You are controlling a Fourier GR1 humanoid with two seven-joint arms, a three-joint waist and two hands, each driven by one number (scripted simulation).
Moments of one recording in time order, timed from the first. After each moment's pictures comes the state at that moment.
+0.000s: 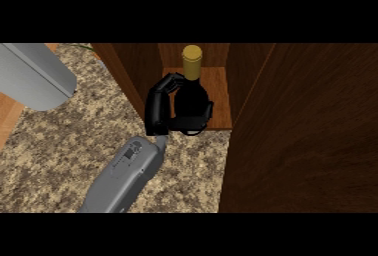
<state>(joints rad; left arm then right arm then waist) -0.61 0.00 -0.37 -1.04 0.36 0.56 -0.44 -0.07 -0.07 0.05 -2.48 -0.07 0.12 0.64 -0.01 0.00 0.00</state>
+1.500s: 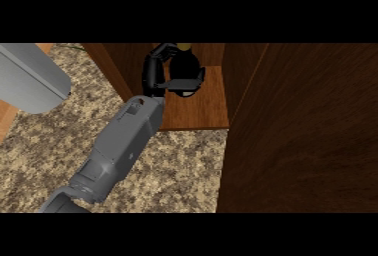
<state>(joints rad) -1.01 0.00 -0.13 -0.43 0.41 0.46 -0.65 -0.08 -0.04 0.09 -2.48 -0.08 0.12 0.63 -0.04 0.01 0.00</state>
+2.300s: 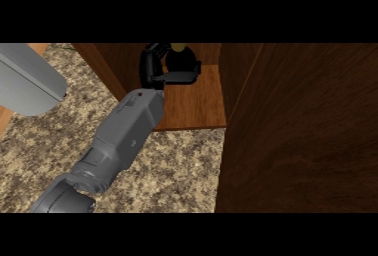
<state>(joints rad) -1.13 0.00 0.03 -0.23 0.49 0.39 -0.71 -0.06 -0.02 0.12 -2.47 -0.08 0.13 0.61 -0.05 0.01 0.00</state>
